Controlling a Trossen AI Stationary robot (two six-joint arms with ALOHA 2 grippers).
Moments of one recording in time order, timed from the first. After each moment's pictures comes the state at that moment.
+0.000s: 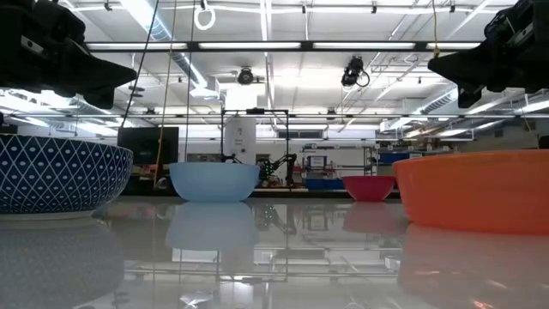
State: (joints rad) left arm -0.27 0.08 0.02 0.07 -0.34 0.01; right arm 0.03 0.03 0.01 0.14 0.19 0.10
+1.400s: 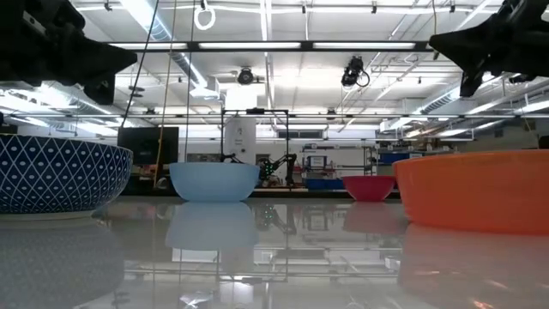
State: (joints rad) left arm -0.27 0.08 0.02 0.17 -0.34 -0.09; right arm 0.03 0.03 0.01 0.33 0.27 0.19
